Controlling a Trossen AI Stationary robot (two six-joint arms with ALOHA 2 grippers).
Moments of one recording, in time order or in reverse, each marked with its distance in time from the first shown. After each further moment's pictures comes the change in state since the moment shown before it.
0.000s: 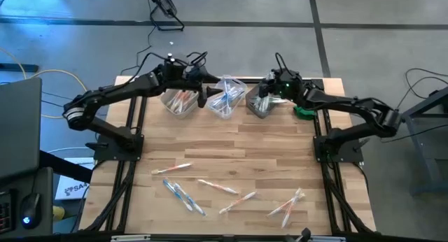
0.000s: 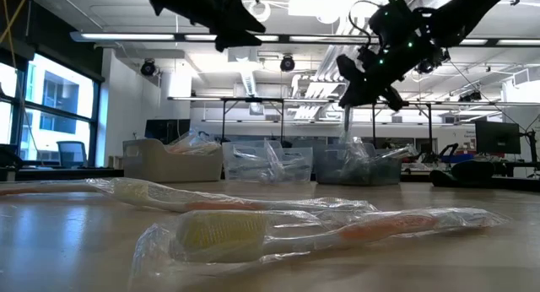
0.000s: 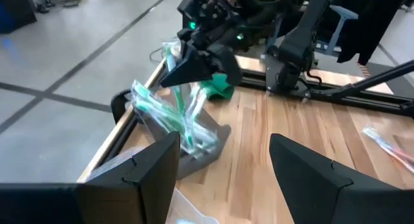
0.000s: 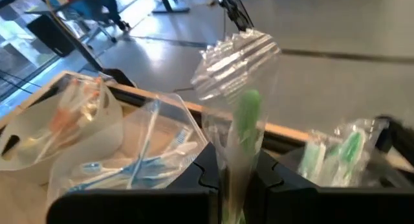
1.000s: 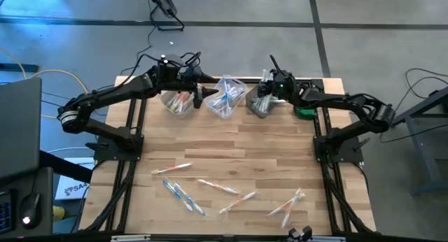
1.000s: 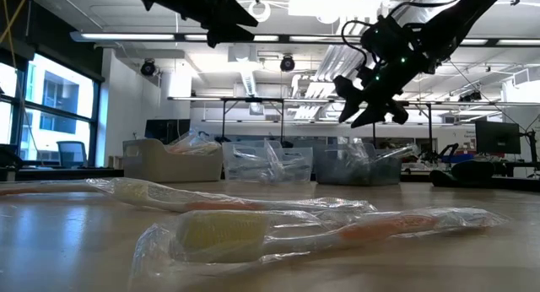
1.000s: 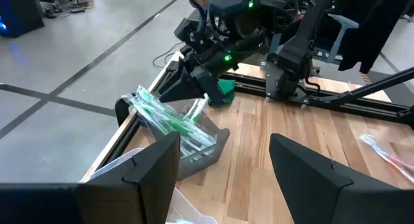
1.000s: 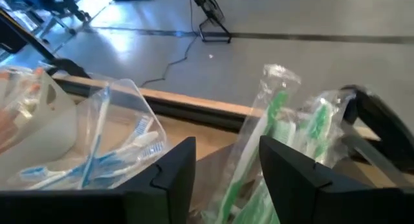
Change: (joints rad) left arm 0.000 -0.065 -0.035 -0.004 -0.016 -0.023; right arm -0.016 0.086 0.000 -0.020 0.083 0.056
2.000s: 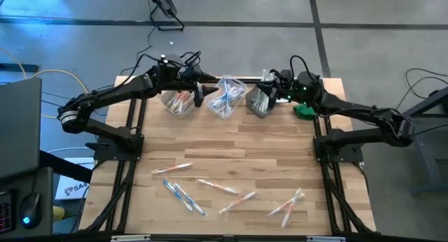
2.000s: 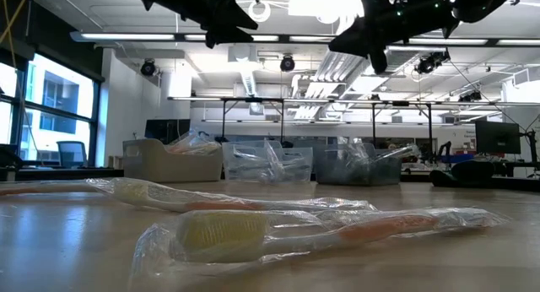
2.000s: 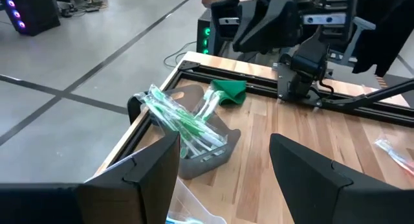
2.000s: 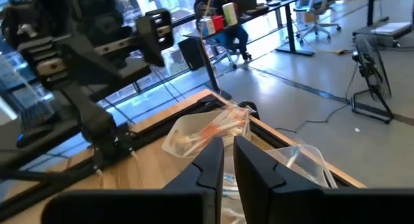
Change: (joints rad) left arm 0.000 0.001 0.000 0.002 -0.047 -0.008; right arm 0.107 -0.307 0.000 0.111 -0.431 -0.216
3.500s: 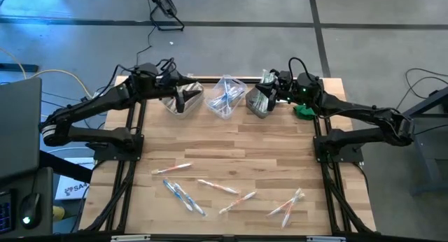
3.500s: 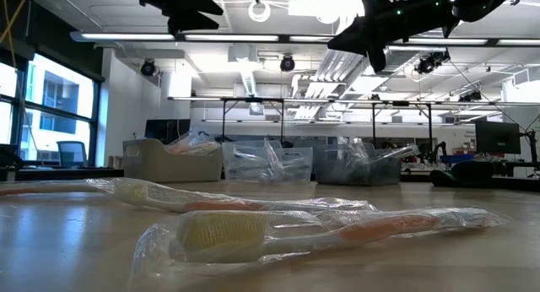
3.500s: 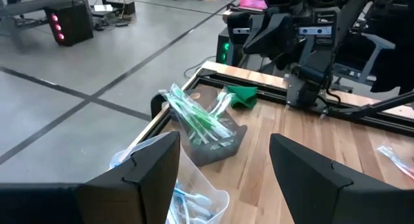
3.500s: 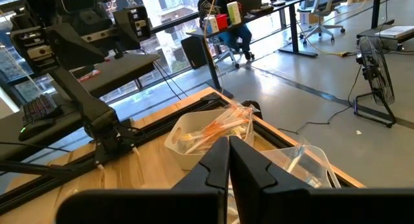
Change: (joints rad) left arm -0.020 -0.306 -0.182 -0.055 -0.114 -0.042; right arm 0.021 0.000 0.000 0.000 0.007 -0.022
